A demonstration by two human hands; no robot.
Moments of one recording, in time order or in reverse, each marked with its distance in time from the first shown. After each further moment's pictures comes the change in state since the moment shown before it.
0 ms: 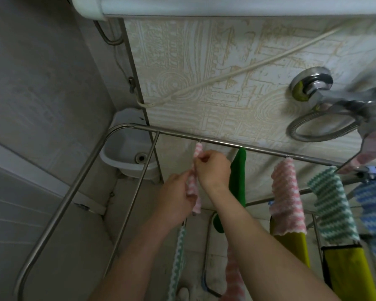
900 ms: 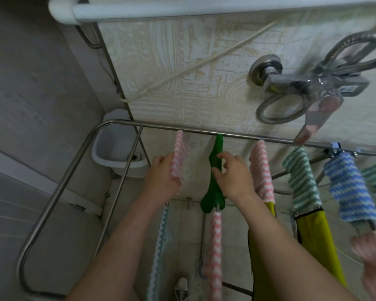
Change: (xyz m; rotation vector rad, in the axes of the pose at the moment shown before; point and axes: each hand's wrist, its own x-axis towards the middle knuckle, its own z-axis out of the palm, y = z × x) left_hand -0.013 0.029 -0.006 0.177 -0.026 -0.041; right_hand -0.043 0.066 -0.094 -0.224 -0.128 -0.125
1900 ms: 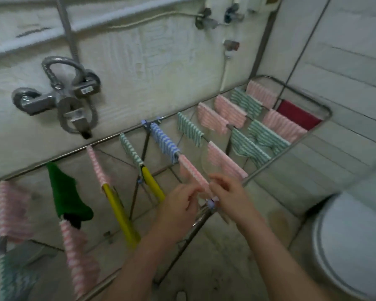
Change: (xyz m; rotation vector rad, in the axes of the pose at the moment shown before) left_hand -0.223 0.229 0.191 -0.177 -0.392 0.864; right_hand -0.296 0.197 -0.170 0.831 0.553 0.454
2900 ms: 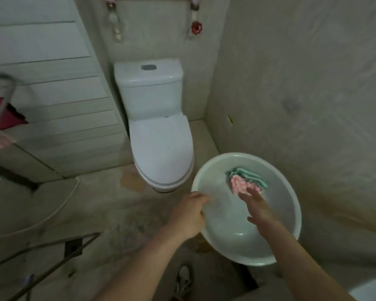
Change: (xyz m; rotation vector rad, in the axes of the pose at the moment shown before) left_hand -0.112 0.273 0.438 0.141 -1.316 0.683; right_hand -0.333 0.271 -0.399 0.475 1.205 0.791
